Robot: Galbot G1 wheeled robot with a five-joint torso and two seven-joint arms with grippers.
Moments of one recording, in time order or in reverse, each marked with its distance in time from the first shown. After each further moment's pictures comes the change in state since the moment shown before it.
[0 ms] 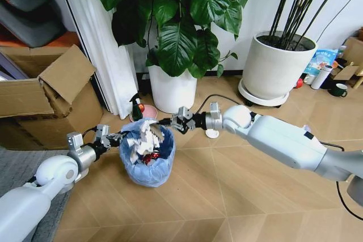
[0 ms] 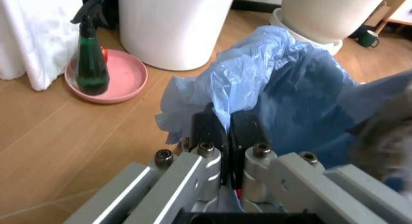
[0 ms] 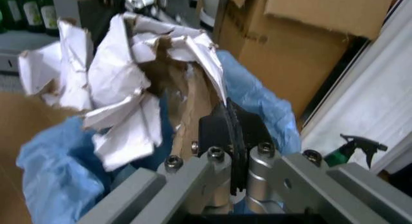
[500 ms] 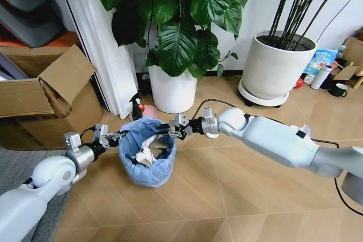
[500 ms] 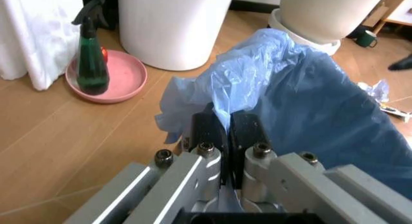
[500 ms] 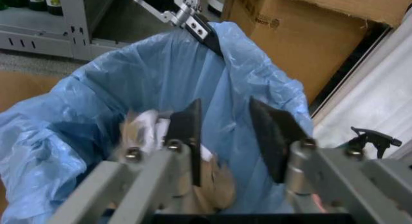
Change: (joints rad) left arm 0.042 0.011 -0.039 -0.033 -0.005 0.006 -0.004; right arm 0.034 0.029 -0.055 -0.030 -0.027 -0.002 0.006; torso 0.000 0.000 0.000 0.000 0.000
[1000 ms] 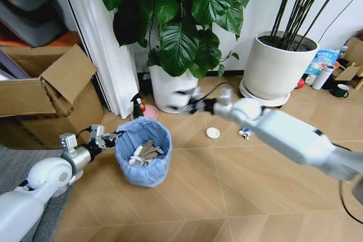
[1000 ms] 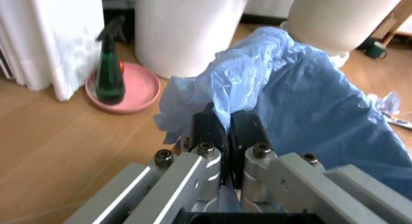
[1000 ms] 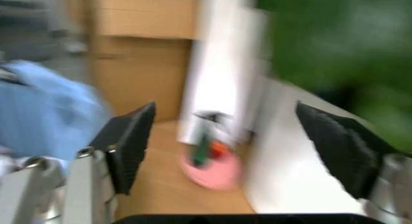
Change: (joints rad) left arm 0.050 -0.015 -0.086 -0.028 0.019 0.000 -0.005; right arm -0.225 -0.216 0.409 0.040 0.172 -0.055 0.237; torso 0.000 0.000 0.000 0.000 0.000
